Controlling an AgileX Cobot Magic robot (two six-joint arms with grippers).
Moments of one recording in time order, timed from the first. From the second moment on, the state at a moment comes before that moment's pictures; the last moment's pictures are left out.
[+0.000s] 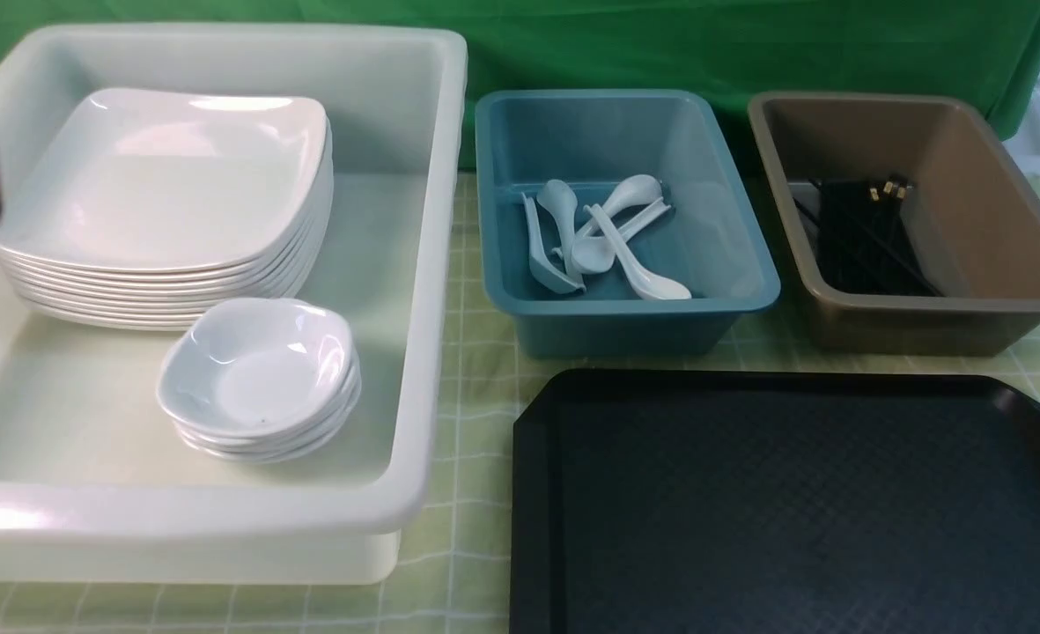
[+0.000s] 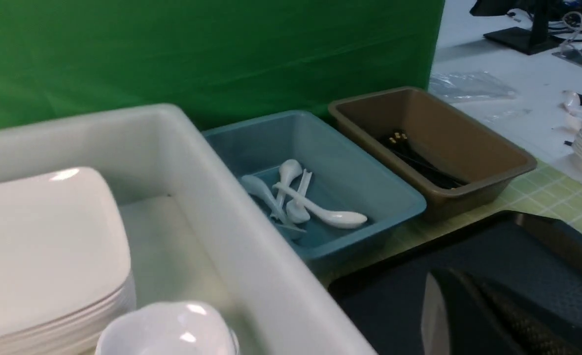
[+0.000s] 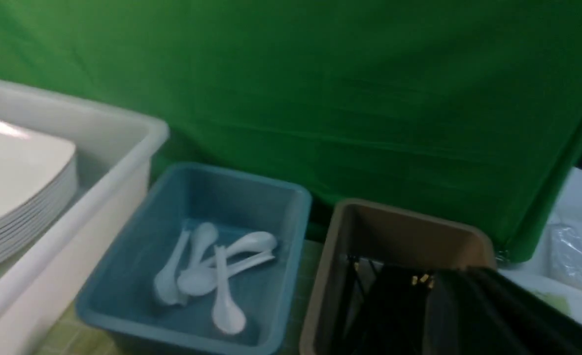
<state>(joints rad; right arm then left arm) 0.64 0.69 -1.00 -0.76 0.59 0.63 -0.18 0.53 -0.92 -0.44 0.78 0.33</state>
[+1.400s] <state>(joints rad) 0.64 0.28 -0.47 -1.24 0.40 1.21 -0.18 0.22 -0.25 -0.39 0.29 0.21</state>
